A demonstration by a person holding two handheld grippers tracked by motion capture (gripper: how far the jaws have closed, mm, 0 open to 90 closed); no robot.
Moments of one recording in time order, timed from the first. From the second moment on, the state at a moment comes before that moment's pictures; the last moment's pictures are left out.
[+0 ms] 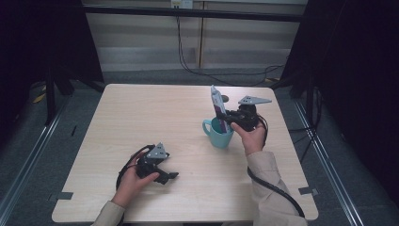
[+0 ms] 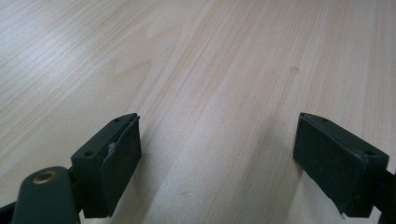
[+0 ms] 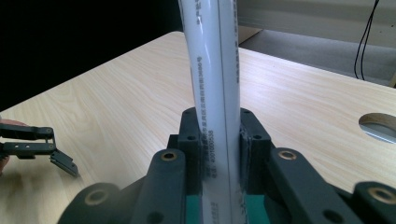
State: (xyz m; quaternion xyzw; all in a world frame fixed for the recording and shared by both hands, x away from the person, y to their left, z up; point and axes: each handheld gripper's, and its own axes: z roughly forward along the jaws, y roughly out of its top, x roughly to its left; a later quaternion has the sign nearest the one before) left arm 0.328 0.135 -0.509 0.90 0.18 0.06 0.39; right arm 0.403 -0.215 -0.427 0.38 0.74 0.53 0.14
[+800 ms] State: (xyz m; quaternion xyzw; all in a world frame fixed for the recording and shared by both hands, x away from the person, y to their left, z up) left arm 0.328 0.135 -0.509 0.90 0.18 0.06 0.39; right arm 0.402 -0.212 -0.436 0.38 0.76 0.50 0.14
